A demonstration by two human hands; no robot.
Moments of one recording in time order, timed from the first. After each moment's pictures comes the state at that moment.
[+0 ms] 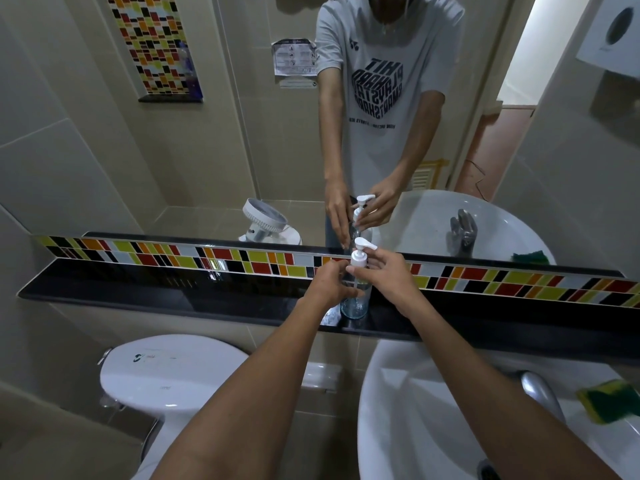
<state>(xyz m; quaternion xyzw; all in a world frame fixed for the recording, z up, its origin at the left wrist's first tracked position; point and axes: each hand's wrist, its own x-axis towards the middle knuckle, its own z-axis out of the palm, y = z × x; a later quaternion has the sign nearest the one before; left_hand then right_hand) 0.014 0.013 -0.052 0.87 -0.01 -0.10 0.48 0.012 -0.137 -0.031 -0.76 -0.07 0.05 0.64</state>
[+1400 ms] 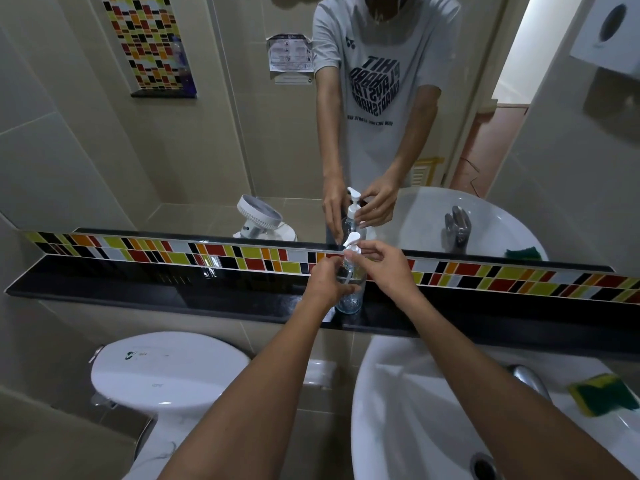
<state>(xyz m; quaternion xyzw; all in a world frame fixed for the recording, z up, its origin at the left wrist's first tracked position) 0.006 0.000 -0.056 0.89 0.02 -0.03 0.45 0.013 -0.140 -0.030 -0.80 -0.04 -0.01 0.60</state>
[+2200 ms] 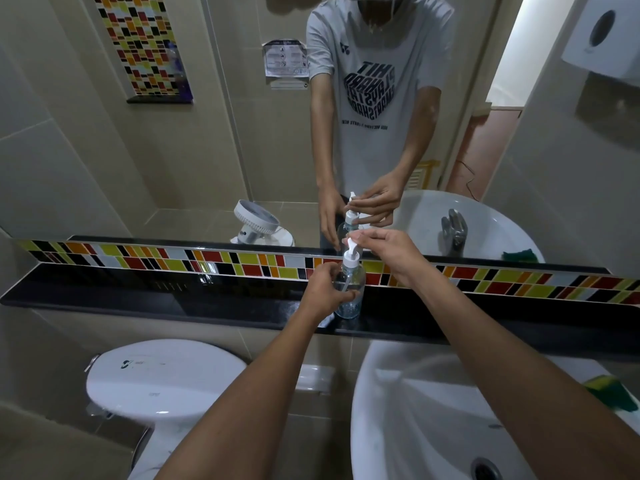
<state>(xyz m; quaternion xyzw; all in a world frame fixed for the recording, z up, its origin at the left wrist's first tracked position) 0.012 0.007 -0.078 0.87 0.02 -0.03 0.49 0.041 -0.154 0.008 -0.73 -0.04 0.10 0.67</state>
